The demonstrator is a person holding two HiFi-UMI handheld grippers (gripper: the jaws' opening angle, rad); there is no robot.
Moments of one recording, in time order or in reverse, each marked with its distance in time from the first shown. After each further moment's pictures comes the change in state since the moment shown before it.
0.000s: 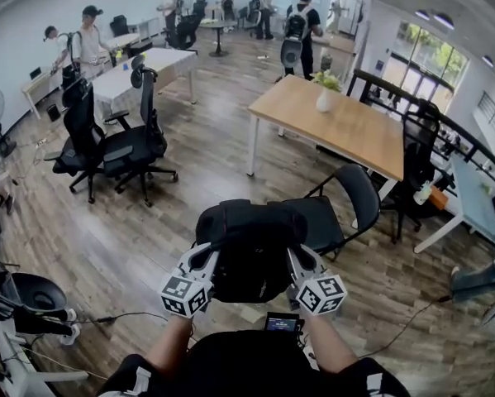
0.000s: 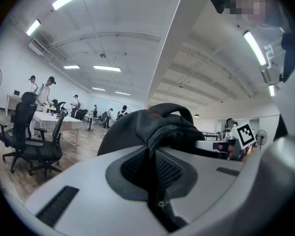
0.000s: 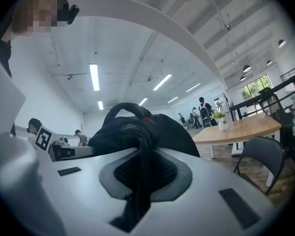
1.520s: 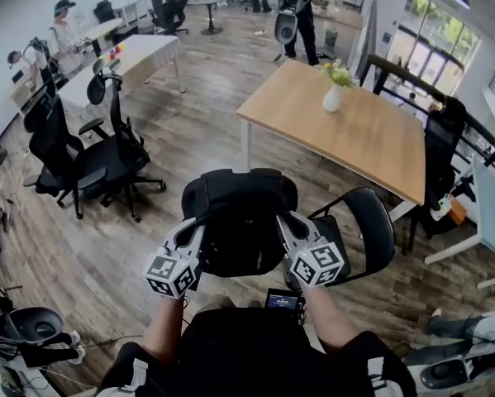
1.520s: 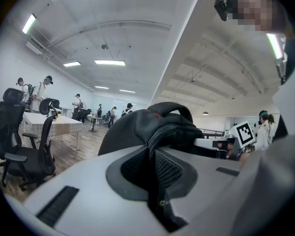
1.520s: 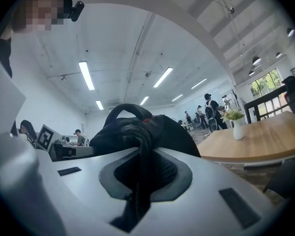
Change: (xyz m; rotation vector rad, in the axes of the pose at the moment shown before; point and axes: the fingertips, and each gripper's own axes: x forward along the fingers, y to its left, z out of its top) left arm 0.345 0.184 0.060 0.008 0.022 0.056; right arm 0.314 -0.247 0.076 -0.011 0.007 0.082
